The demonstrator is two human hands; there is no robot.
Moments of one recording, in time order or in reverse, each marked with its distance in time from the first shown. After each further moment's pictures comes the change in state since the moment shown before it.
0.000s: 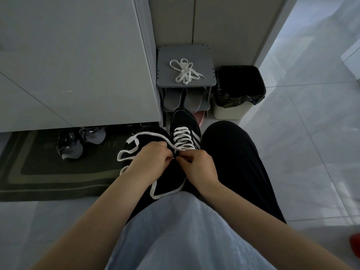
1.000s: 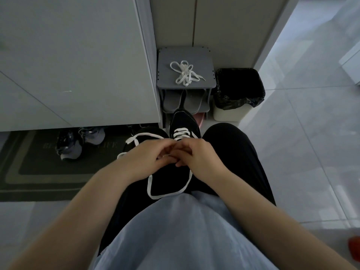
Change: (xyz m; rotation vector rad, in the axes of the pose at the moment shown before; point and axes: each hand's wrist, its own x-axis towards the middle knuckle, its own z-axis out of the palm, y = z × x) left_hand -0.009 -0.001 -0.037 -0.426 -0.162 0.044; right_hand 0.000 -0.041 -0.038 0.061 -0.218 -0.210
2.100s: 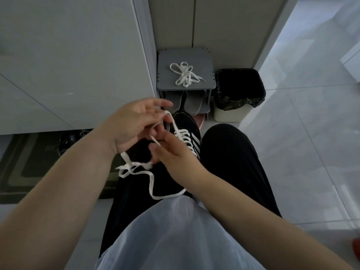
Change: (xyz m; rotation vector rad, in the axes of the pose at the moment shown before) left_hand 0.011 0.037 -0.058 -0.837 0.146 -0.184; right_hand 0.000 -0.039 0.027 0.541 -0.087 -0.020
